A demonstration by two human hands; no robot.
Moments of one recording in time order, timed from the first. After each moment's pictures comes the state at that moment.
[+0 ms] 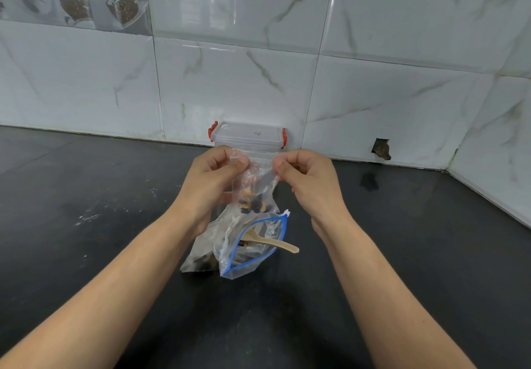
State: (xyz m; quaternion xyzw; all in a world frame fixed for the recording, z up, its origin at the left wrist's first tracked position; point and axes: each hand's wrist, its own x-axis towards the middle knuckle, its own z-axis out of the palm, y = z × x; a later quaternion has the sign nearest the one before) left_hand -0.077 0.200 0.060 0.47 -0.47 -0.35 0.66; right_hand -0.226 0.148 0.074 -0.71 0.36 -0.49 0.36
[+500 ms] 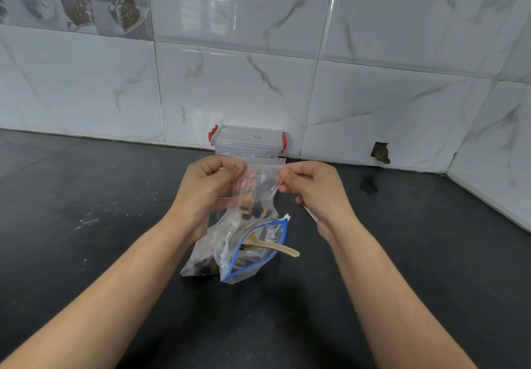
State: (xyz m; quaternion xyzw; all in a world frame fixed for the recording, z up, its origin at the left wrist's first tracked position) left_hand -0.074 0.202 0.057 0.48 -0.43 -0.36 0.67; right_hand -0.235 0.142 0.070 -0.66 0.38 -0.46 0.46
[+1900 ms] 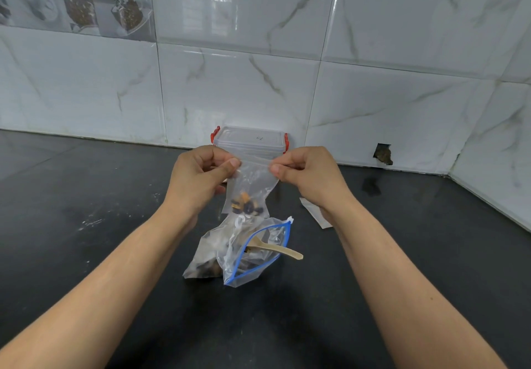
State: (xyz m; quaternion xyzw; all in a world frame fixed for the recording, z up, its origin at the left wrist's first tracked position) left_hand -0.057 0.195 0.062 0.53 -0.49 -0.21 0.66; right_hand -0.225 0.129 0.089 -0.78 0.39 -0.39 0.30
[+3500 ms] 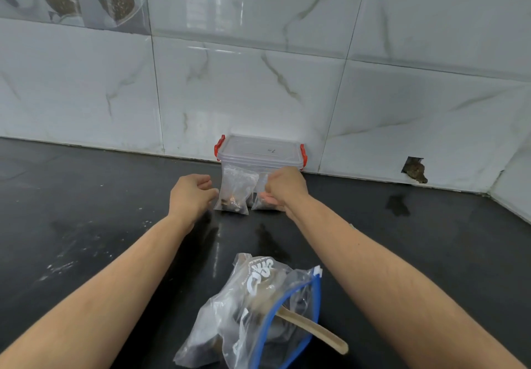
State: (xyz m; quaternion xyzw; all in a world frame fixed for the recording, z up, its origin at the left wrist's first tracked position) left_hand 0.042 0.059 -0.004 0.70 -0.38 -0.23 0.56; right_hand -0.119 -0.011 0.039 -0.65 0.53 -0.31 0.45
